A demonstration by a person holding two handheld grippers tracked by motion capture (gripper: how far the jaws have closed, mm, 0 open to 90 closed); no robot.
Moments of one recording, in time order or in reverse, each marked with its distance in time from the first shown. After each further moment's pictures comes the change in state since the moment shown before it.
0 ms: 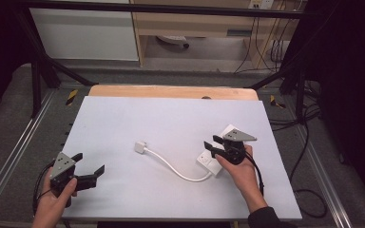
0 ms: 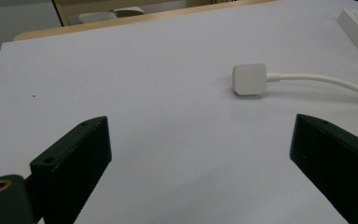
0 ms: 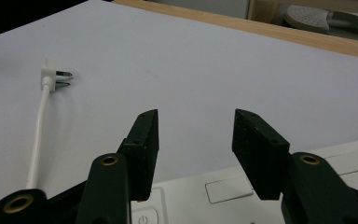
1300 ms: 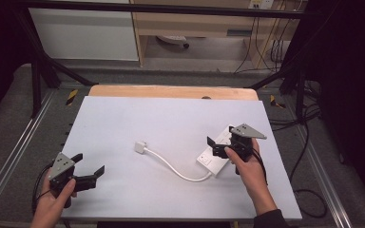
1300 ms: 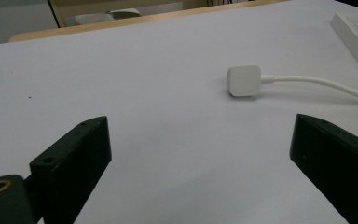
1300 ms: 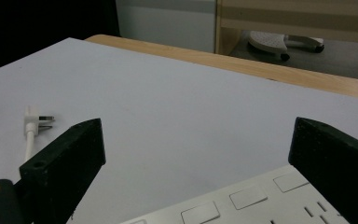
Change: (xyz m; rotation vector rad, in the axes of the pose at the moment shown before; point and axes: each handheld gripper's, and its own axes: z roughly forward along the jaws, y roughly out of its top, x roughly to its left) left arm -0.001 0.000 -0.003 -0.008 -0.017 -0.004; right arm 0.000 0.024 -0.023 -0.093 -0.120 0.049
